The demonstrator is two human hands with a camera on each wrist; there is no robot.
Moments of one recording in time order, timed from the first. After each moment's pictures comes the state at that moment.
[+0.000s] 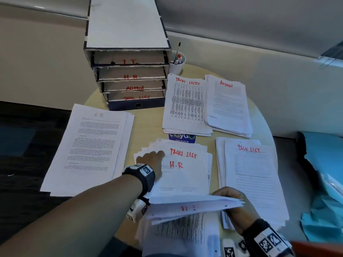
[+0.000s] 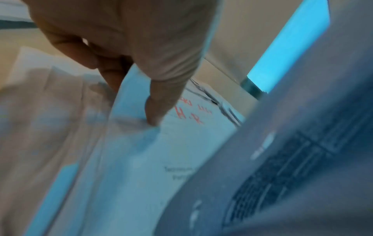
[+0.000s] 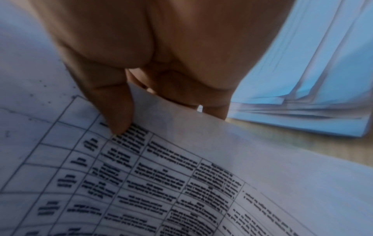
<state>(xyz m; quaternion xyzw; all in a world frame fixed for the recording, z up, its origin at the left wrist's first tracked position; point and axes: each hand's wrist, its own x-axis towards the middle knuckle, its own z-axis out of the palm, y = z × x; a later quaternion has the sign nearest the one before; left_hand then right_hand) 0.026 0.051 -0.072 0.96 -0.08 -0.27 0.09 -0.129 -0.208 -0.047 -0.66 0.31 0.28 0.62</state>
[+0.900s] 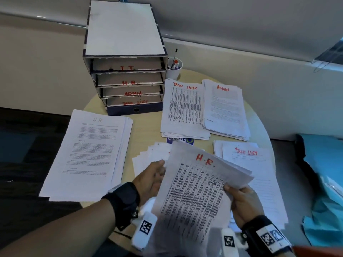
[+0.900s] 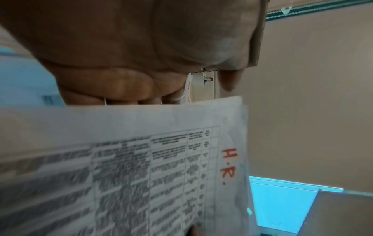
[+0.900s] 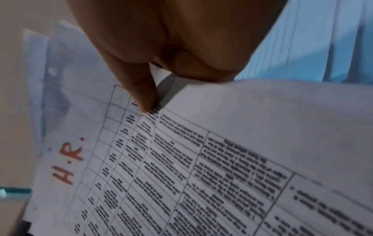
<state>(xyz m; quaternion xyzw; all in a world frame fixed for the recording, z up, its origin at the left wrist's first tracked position) -0.029 0.057 -0.026 0.67 0.05 -0.36 0.65 -0.085 -0.229 -0.018 -0.57 0.30 0.04 0.77</state>
